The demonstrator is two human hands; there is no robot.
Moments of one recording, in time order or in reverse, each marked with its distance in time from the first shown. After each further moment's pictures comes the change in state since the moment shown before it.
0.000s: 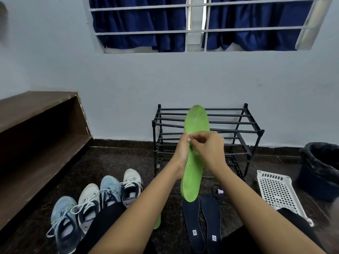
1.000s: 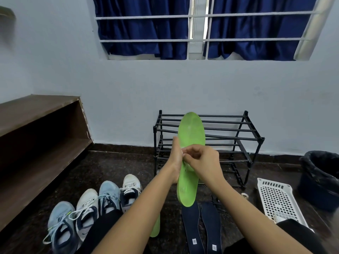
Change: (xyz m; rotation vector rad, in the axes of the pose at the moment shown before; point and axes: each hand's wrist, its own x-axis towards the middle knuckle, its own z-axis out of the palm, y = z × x) left_hand 0.007 0.008 -0.019 0.022 0.106 -0.002; right_hand -0.019 -0.006 0.008 0.031 -0.120 -0.028
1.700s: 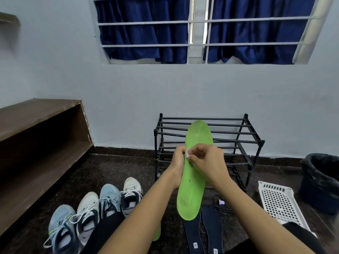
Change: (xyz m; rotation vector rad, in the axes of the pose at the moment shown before) left_hand -0.005 -0.001 0.001 0.007 -0.066 -0.038; right_hand 0.009 0.002 -0.012 -0.111 -0.008 -0.043
